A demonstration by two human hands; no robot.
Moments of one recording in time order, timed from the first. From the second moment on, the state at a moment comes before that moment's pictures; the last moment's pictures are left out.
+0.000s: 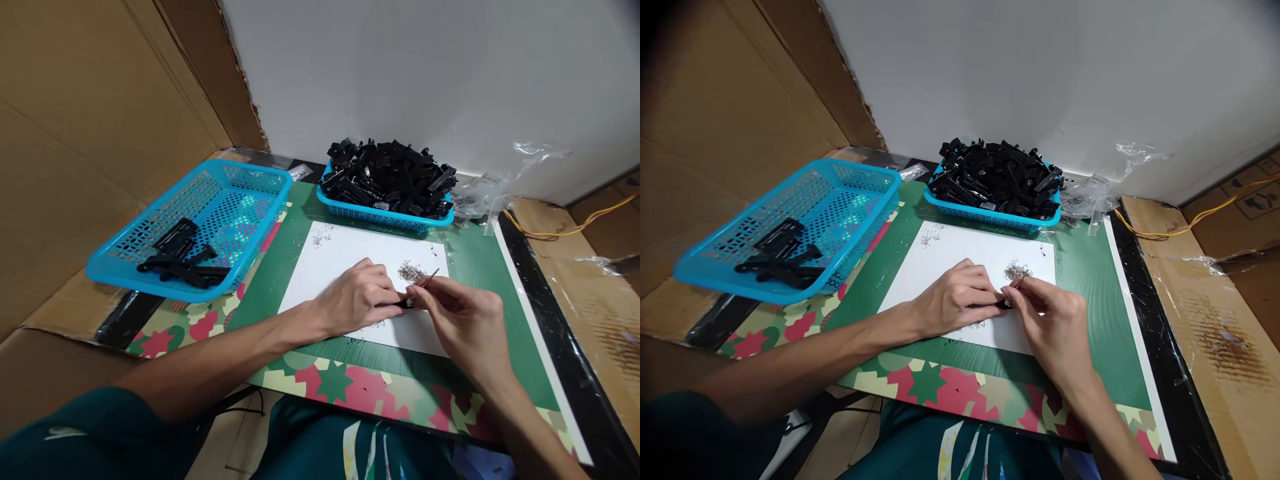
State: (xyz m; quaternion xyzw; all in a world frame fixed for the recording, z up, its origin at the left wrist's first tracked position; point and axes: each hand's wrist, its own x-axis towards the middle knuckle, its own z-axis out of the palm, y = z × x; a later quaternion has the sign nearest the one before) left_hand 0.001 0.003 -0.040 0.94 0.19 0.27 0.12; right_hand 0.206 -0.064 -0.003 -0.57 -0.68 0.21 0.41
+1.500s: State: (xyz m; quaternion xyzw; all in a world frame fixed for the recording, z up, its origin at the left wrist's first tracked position) left_hand 0.004 0.004 -0.037 0.92 0.18 0.28 0.22; right_hand 0.193 -0.071 -0.006 -0.63 -0.62 0.21 0.41
